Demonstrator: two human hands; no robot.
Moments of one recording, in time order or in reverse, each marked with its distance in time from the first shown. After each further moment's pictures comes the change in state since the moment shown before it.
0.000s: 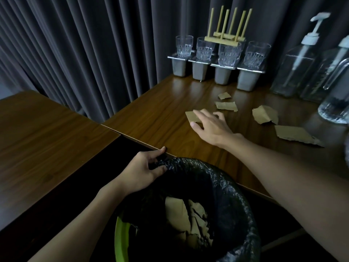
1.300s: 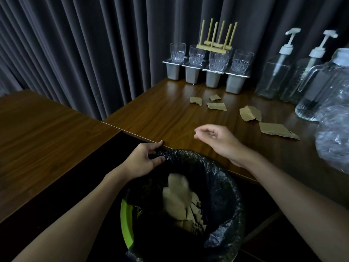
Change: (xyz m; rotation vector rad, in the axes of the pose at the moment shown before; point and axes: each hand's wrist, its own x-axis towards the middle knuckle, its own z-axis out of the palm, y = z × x) left_hand -0.001 0.005 -0.002 0.007 -0.024 0.015; right_hand -0.109 -0.035 -0.054 0.940 -0.139 0.153
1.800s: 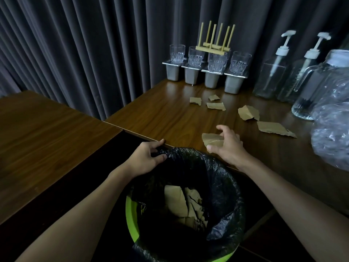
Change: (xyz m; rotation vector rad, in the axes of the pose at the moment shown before) left_hand -0.003 -0.001 0.002 -0.030 -0.008 -0.005; right_hand -0.007 0.032 -0.001 -0.452 0.331 0.211
